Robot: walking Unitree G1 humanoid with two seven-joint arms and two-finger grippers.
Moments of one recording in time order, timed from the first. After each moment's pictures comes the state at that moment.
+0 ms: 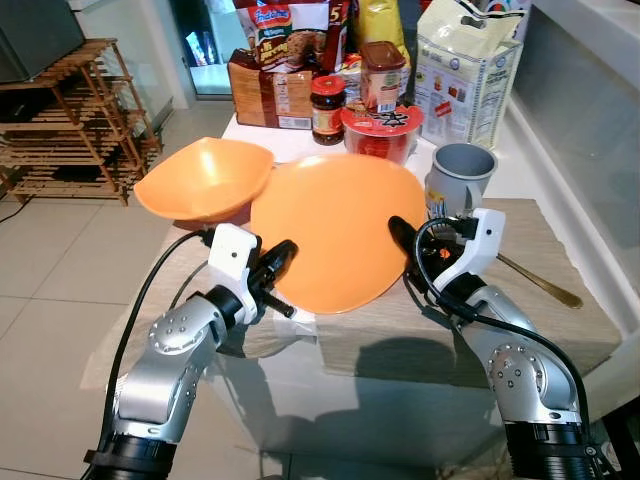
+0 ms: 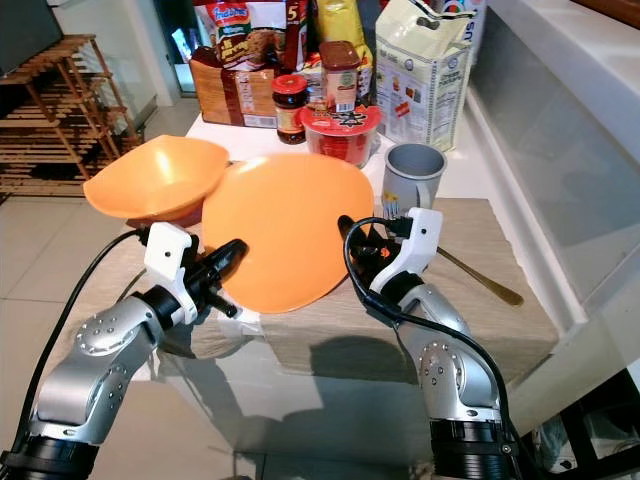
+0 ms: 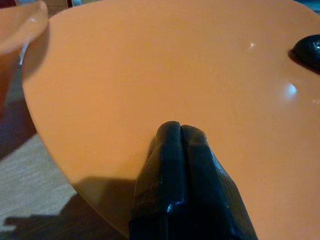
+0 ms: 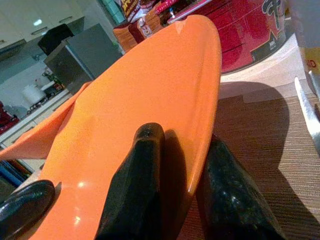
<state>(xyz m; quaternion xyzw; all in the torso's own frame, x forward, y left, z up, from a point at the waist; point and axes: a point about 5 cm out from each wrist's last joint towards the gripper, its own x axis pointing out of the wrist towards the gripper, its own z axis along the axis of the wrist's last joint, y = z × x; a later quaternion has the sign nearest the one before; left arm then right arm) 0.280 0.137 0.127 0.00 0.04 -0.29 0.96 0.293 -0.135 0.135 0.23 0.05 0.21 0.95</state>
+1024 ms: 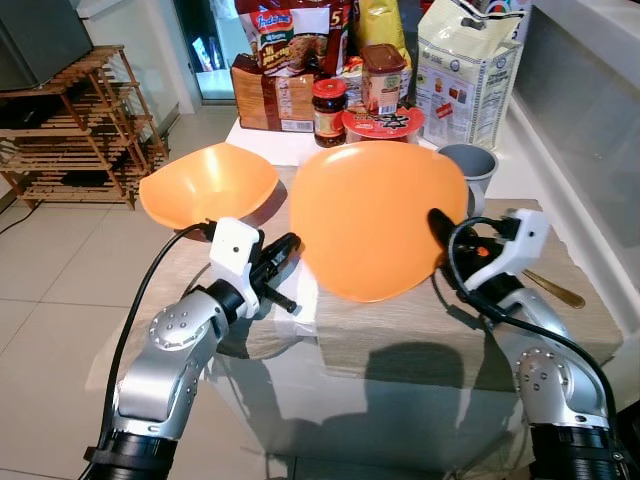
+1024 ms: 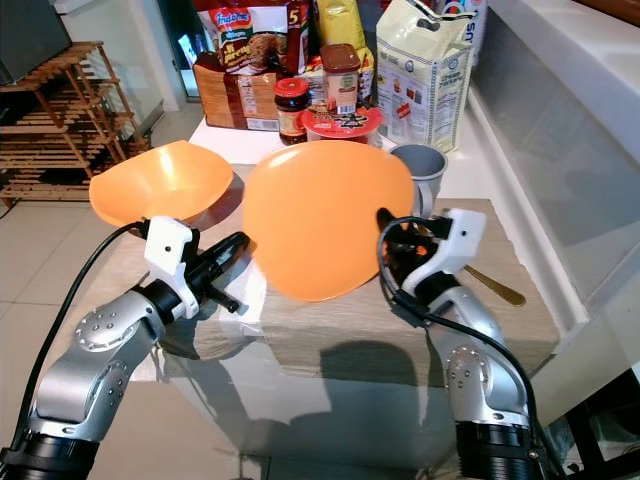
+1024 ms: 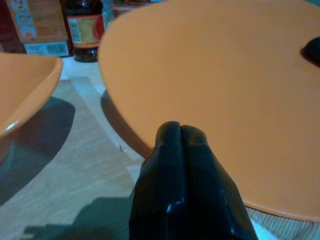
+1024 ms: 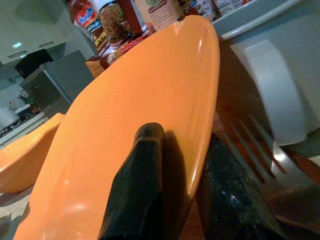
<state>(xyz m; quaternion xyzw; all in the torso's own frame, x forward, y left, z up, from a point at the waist) 0.281 0.132 0.137 0.00 0.02 -0.30 0.95 0.291 -0.174 0.132 0.21 0.01 0.16 0.97</state>
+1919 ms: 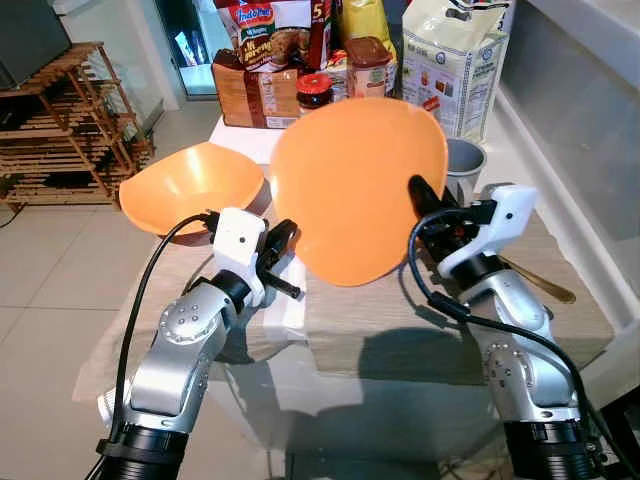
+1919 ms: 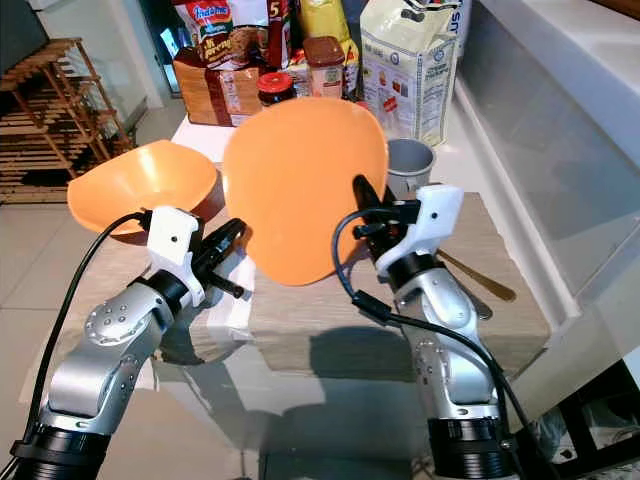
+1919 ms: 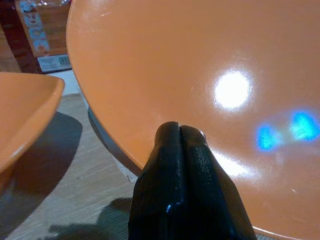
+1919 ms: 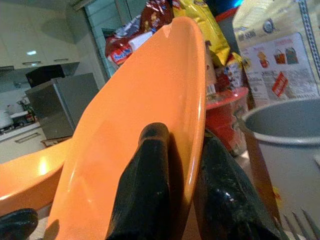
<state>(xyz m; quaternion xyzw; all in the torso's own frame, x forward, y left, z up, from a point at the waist) 0.287 0.128 0.144 0.03 0.00 -0.25 0.97 0.292 -0.131 0.174 0.12 -0.11 0.20 0.97</state>
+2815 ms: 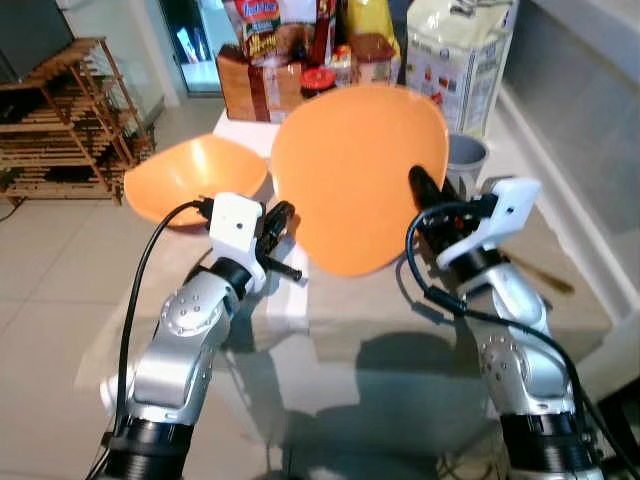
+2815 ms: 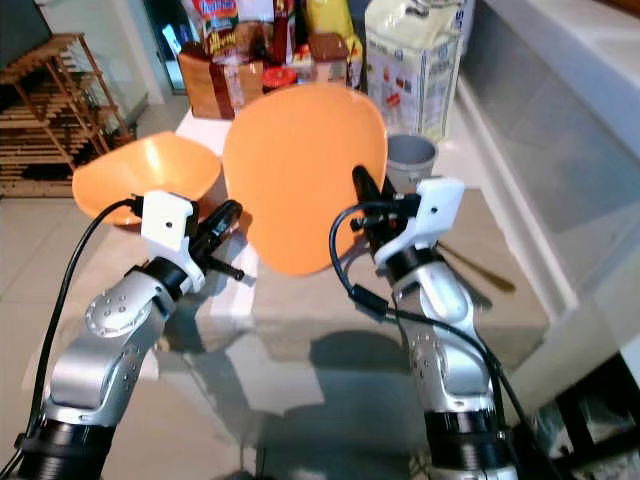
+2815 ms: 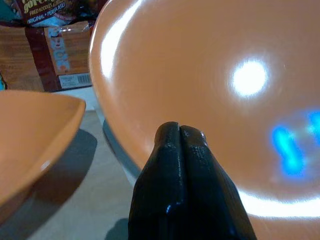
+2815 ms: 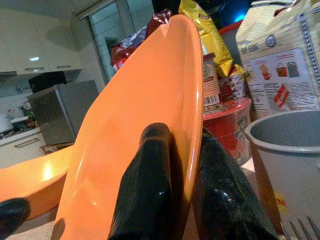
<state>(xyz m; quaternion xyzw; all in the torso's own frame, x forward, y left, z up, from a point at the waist) 0.292 0.124 0.160 0.02 -0.04 -0.22 0.97 0.298 -0.132 0.181 0.12 -0.14 0.19 0.97</state>
